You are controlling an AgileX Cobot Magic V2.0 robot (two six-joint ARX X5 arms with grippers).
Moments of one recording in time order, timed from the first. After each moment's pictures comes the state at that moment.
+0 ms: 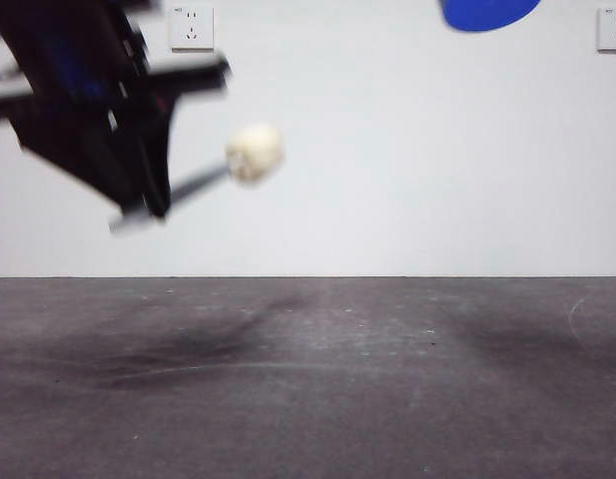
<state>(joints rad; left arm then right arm) -0.70 1.32 0.92 -0.51 -0.28 -0.42 0.86 0.86 0.89 -0.46 0.31 0.15</state>
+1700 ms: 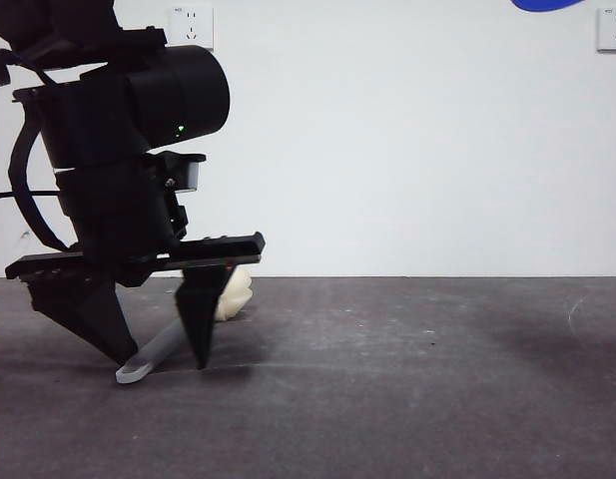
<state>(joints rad) -0.64 1.66 0.93 -0.42 -0.15 -0.54 0.86 0.76 0.89 -0.59 0.31 0.18</state>
